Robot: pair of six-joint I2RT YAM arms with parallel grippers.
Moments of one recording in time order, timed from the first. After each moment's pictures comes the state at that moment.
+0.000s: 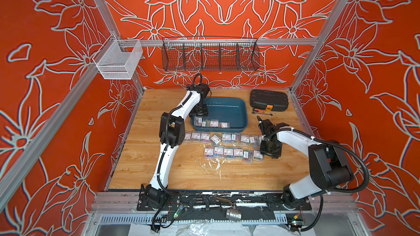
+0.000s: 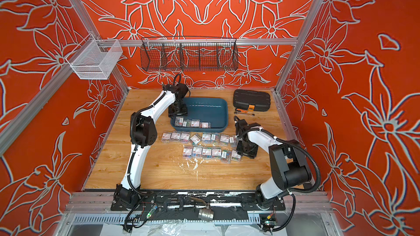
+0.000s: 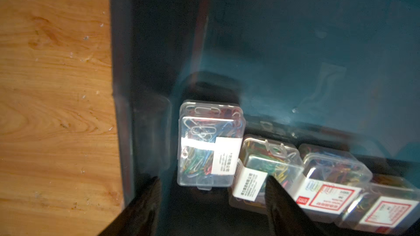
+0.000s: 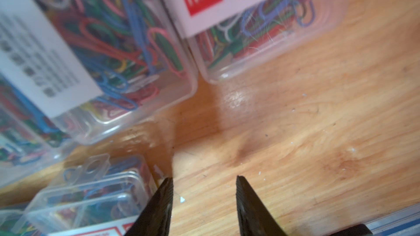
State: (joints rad) left arm -0.32 2.42 2.32 -1.38 -0.07 -0.50; right arm 0.27 1.54 0.87 -0.96 0.11 0.67
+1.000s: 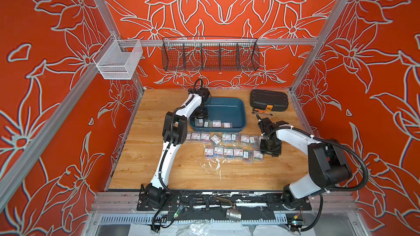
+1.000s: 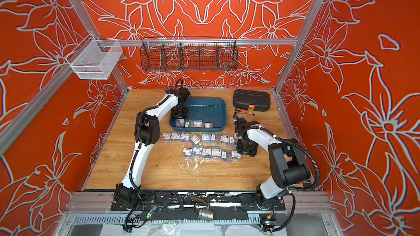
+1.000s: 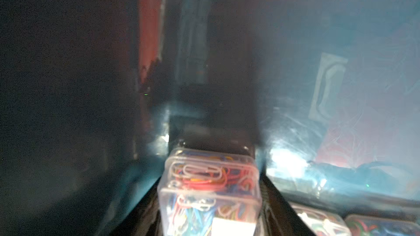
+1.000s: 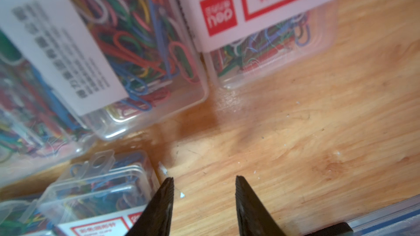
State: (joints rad) left arm -0.31 2.53 2.33 -1.32 -0.05 -0.51; right arm 0.27 1.55 0.91 -0.99 0.13 0.62
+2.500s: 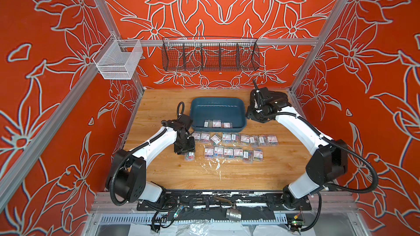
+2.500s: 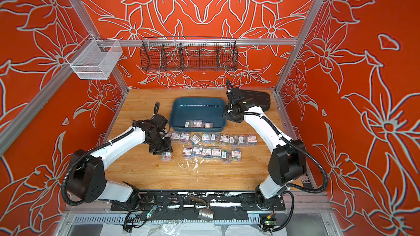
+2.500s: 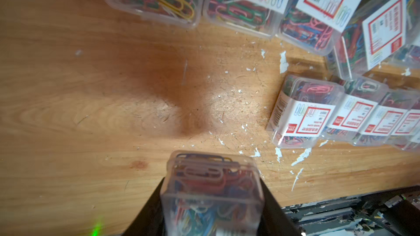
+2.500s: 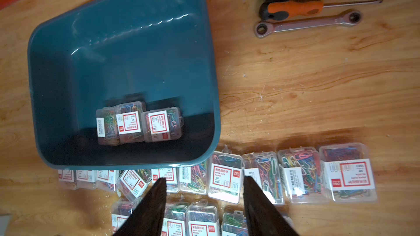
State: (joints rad) left arm -0.36 1.44 0.96 -0.95 0.22 -0.56; right arm 0.38 1.61 1.45 -0.88 0.03 0.61
